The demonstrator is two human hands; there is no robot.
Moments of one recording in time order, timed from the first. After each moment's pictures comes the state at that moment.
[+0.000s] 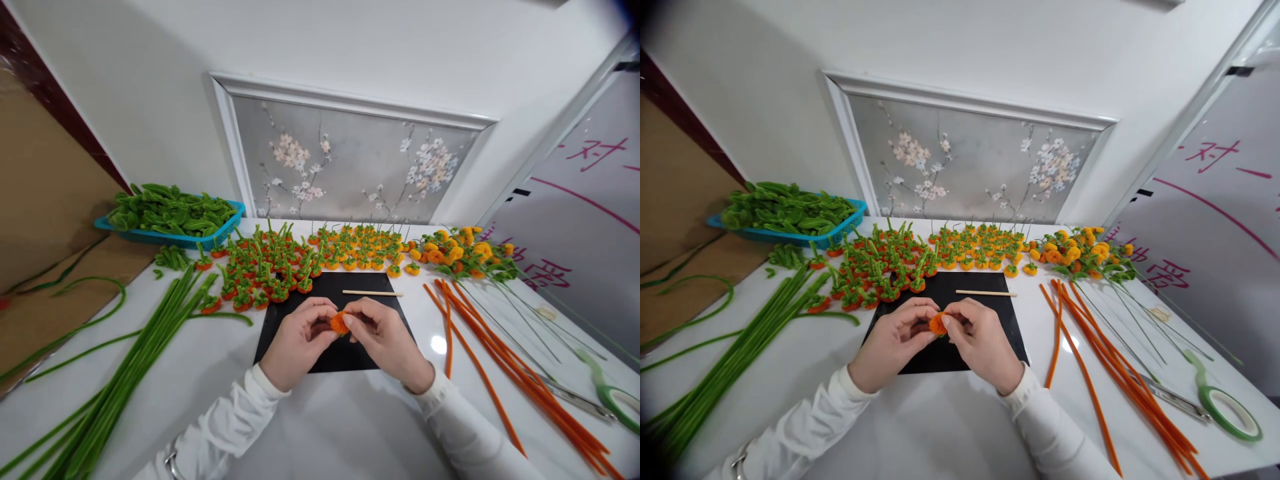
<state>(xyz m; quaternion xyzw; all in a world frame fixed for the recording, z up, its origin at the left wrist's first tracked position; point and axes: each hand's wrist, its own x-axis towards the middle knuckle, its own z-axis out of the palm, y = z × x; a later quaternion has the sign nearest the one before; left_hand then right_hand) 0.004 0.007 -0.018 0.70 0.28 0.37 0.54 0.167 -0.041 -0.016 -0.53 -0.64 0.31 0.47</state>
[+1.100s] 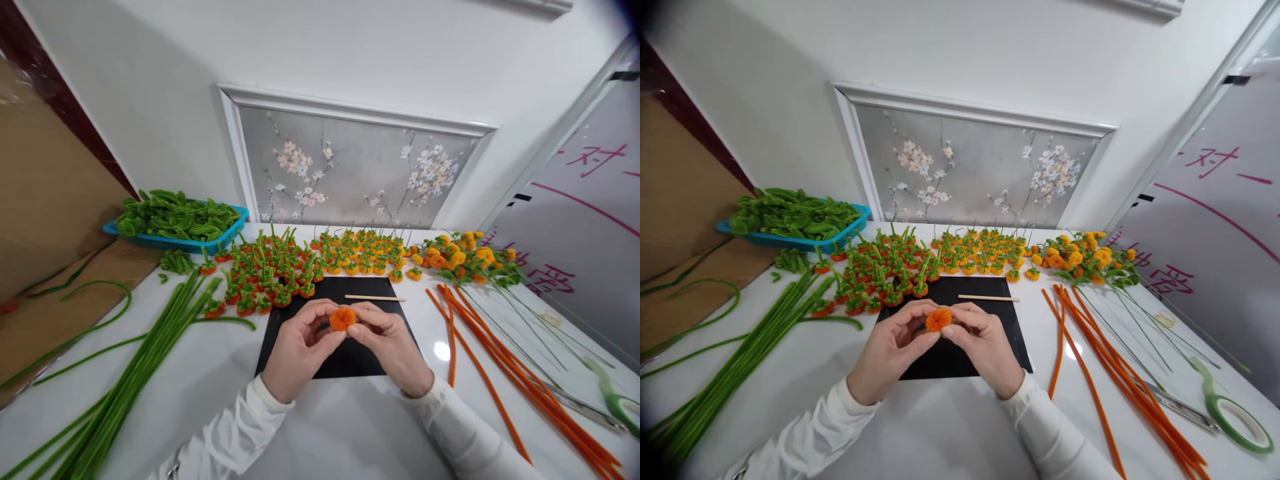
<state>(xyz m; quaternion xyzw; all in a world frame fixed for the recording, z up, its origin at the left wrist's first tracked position) 0.004 -0.003 -0.008 0.65 0.26 0.44 0.56 0.161 -0.040 -0.022 -0.42 -0.53 0.44 0.59</state>
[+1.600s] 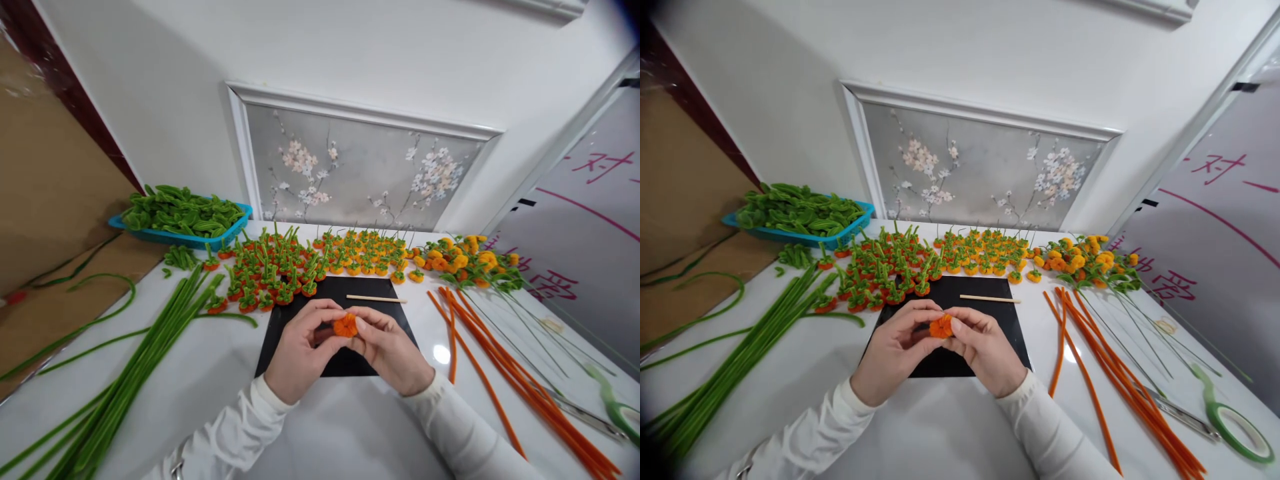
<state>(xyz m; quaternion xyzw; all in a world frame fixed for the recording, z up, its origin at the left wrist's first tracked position) 0.004 -0.006 -0.012 0.70 0.26 0.46 0.49 0.159 -0.041 -0.025 -0.30 -0.32 0.68 0.59</state>
